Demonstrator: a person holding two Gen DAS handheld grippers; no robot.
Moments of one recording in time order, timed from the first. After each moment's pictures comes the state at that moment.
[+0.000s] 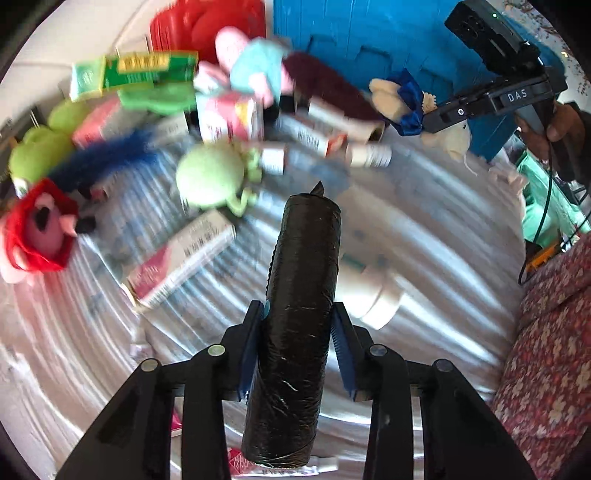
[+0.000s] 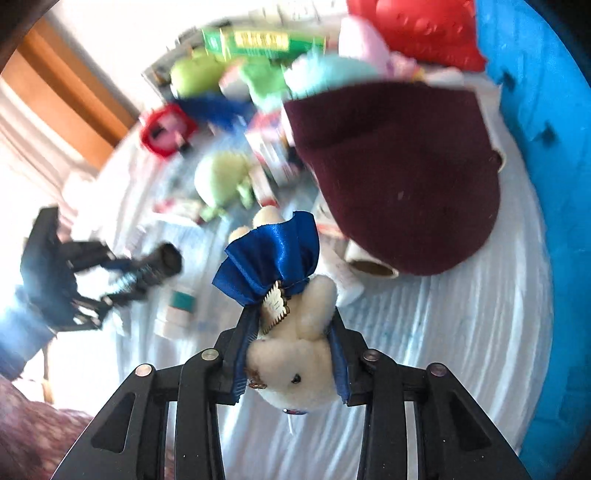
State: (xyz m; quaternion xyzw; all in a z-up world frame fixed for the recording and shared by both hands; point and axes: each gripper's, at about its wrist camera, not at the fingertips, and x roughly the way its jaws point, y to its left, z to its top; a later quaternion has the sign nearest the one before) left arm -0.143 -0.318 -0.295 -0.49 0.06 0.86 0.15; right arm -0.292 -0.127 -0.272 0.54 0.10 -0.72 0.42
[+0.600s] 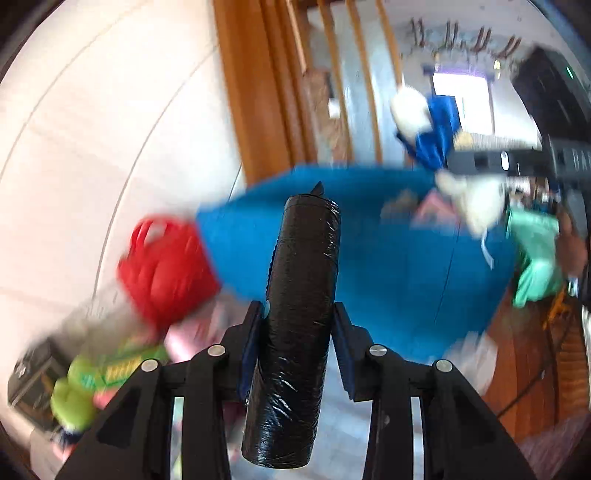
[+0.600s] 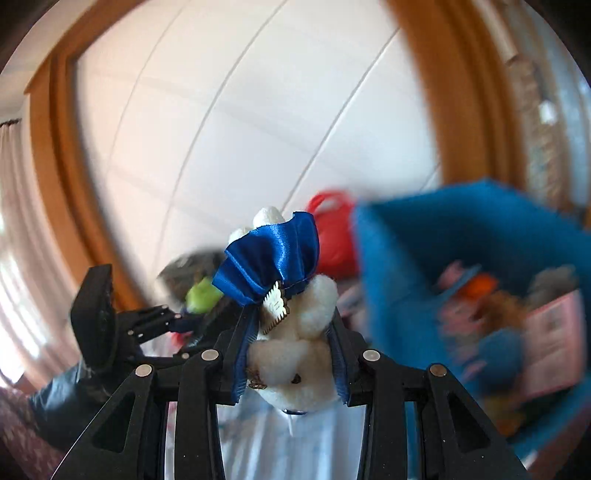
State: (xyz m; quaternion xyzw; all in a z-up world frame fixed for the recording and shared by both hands) left arm -0.237 -0.097 -0.058 -0.21 0.12 0.95 0.18; right arm -0.234 0.063 -0.011 0.24 -0.05 -0.91 0.34
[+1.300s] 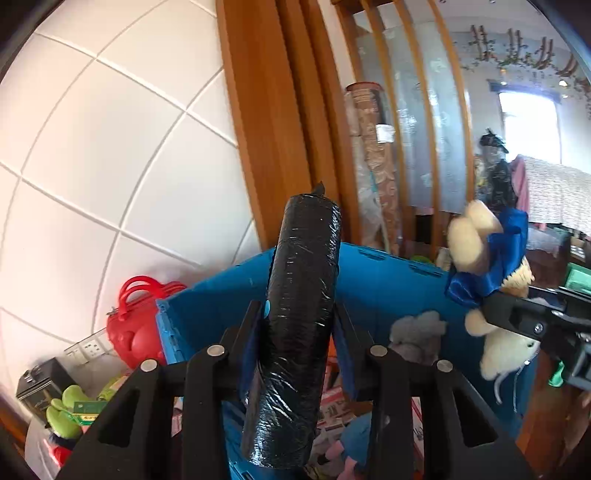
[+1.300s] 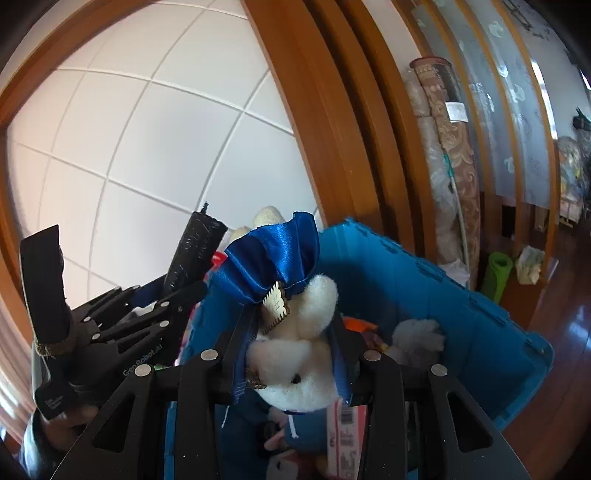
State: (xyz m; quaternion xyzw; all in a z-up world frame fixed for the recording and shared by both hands) left arm -0.389 0.129 0.020 -0.21 0.09 0.97 0.03; right arm -0.368 0.264 0.021 0.23 -0.11 -0.94 0.23
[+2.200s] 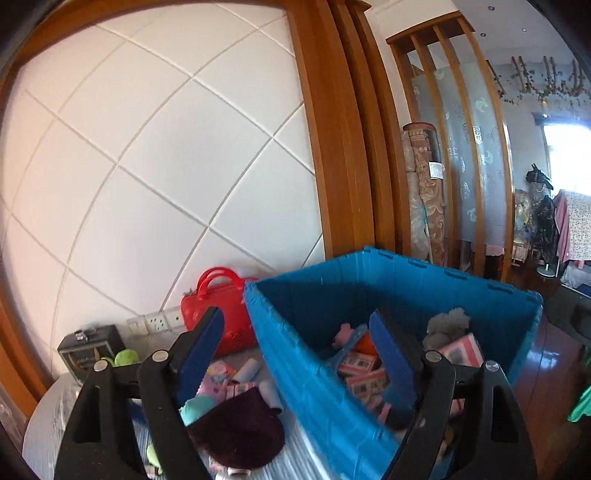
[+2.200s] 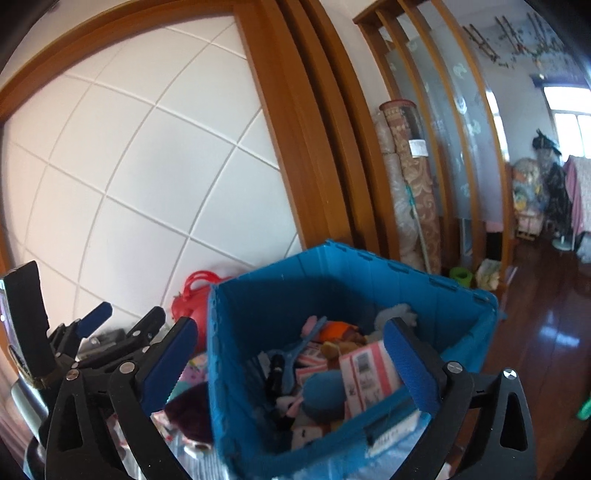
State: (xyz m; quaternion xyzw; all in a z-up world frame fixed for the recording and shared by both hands) left arm -0.215 0.065 0.013 -0.14 0.05 0.99 -0.08; right arm -0.218 0.233 0.040 0.17 -0.10 -0.97 0.14
